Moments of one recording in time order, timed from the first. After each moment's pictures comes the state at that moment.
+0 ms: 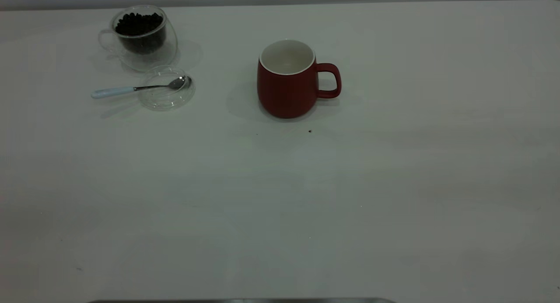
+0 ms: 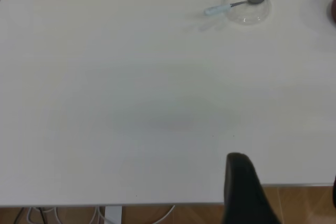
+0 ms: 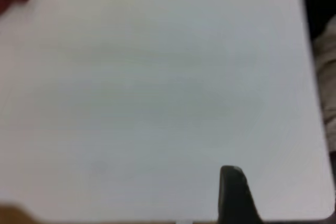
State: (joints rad) left arm 0.02 -0.03 -0.49 -0.03 1.14 0.01; right arm 0.00 0.07 -0.47 -0.05 1.12 0.00
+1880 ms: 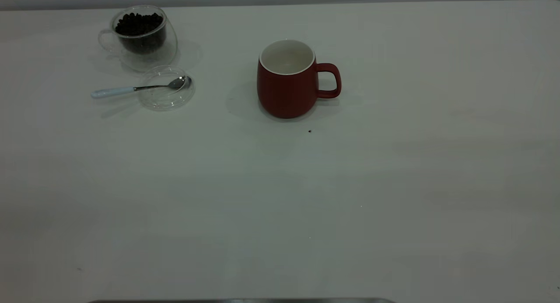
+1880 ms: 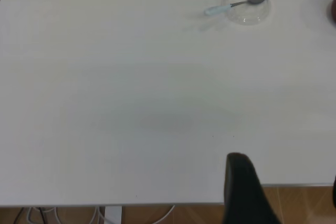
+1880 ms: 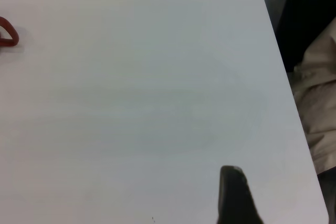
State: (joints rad) left arm 0.02 -0.03 -0.49 -0.03 1.14 0.01; right arm -0.02 -0.02 -0.47 -0.06 1.13 0.00
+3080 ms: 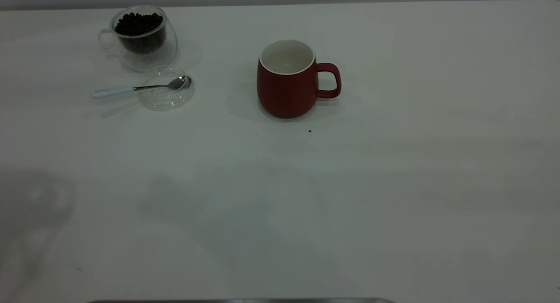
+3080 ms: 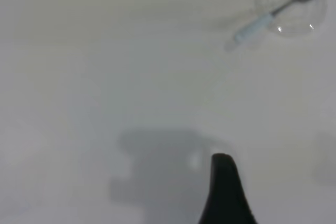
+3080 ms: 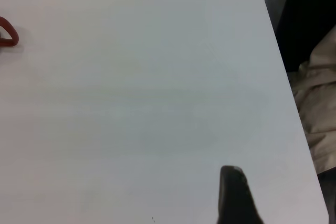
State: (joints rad) left arm 0.02 1.25 -0.70 0.00 0.39 0.04; right arm -0.02 -0.02 -0.47 -0.06 1.13 0.00
